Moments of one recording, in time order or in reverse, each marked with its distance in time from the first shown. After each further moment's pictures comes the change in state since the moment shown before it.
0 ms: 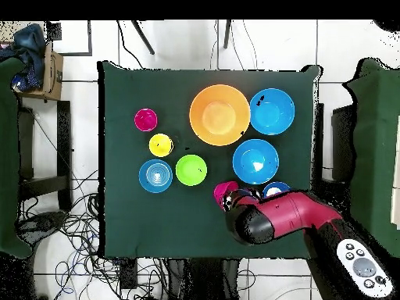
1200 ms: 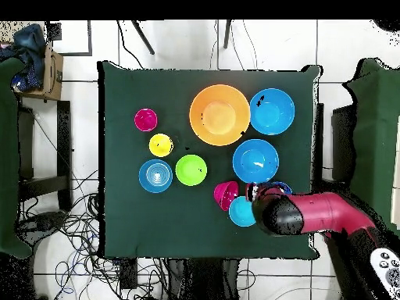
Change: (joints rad) arm -0.053 0.014 -0.083 -0.112 0.117 0.027 0.000
